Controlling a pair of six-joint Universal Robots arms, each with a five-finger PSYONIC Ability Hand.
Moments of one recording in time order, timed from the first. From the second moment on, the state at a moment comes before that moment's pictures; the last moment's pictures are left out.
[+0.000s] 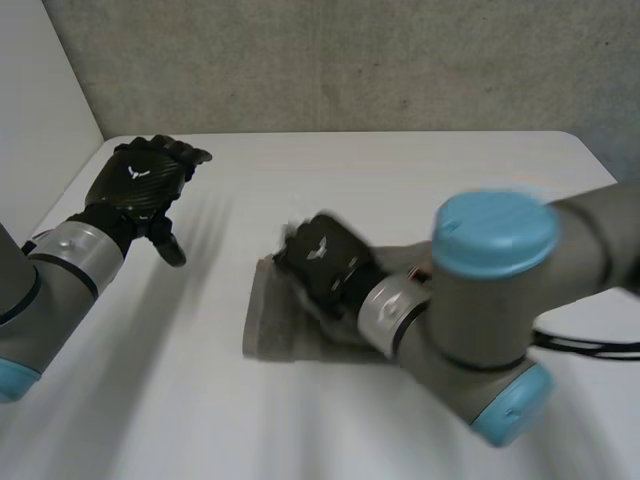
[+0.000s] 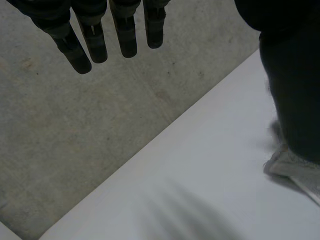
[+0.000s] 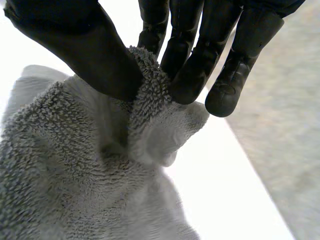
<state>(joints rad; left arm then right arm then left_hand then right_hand) 4.47 -1.78 -1.71 3.43 -1.31 3.48 2.31 -1.03 1.36 -0.07 1.32 2.51 0.26 0.25 0.24 0.26 0.22 1.32 1.34 1.35 1.35 1.16</state>
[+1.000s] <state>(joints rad) 4.06 -2.15 -1.52 3.44 -1.60 3.46 1.93 -1.22 1.92 -0.26 1.36 2.59 0.26 0.26 0.24 0.26 0.24 0.91 0.92 0.91 0.91 0.74</state>
